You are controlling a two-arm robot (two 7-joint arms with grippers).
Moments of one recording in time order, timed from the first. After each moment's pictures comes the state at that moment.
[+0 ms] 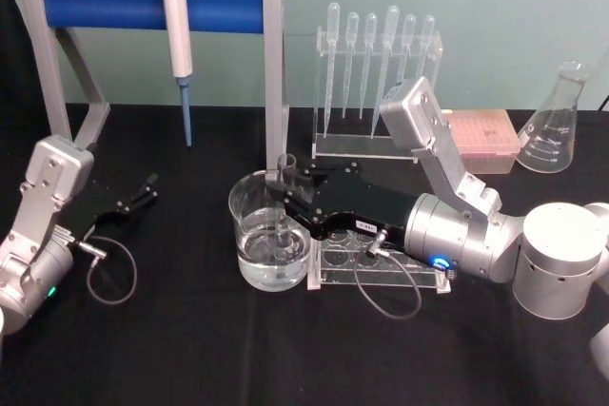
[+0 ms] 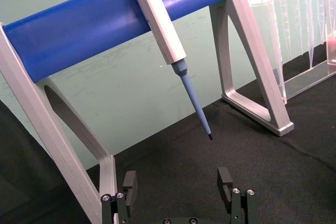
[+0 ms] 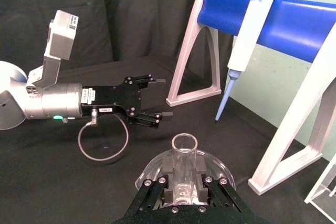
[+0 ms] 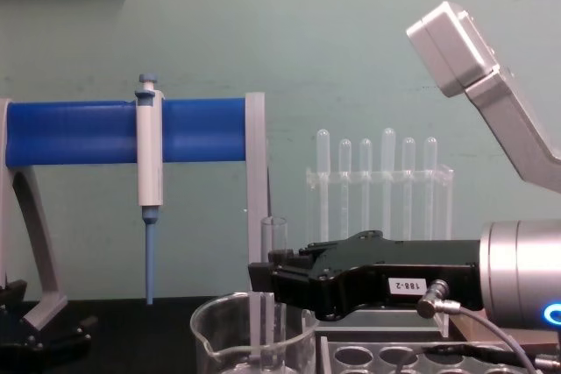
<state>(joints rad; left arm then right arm) -0.20 0.60 0.45 -1.41 -0.25 -0.12 0.03 0.41 0.44 -0.60 -1.55 0.41 0.17 0.52</state>
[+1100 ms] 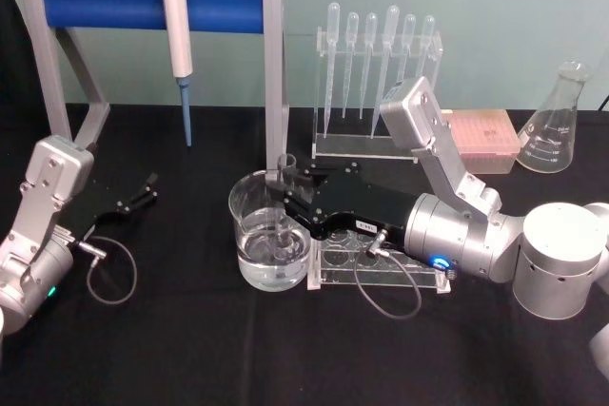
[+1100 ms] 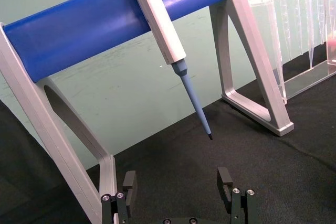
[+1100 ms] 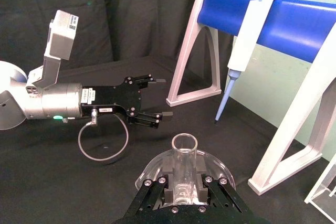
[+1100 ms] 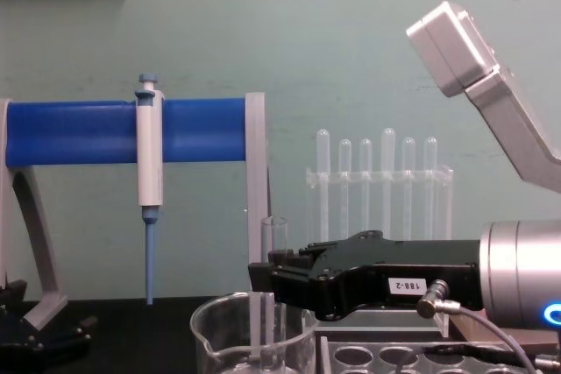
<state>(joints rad) -0.20 0.60 0.45 -1.41 -0.25 -0.12 0.03 0.41 0.44 -0.60 -1.55 0.41 0.17 0.52</state>
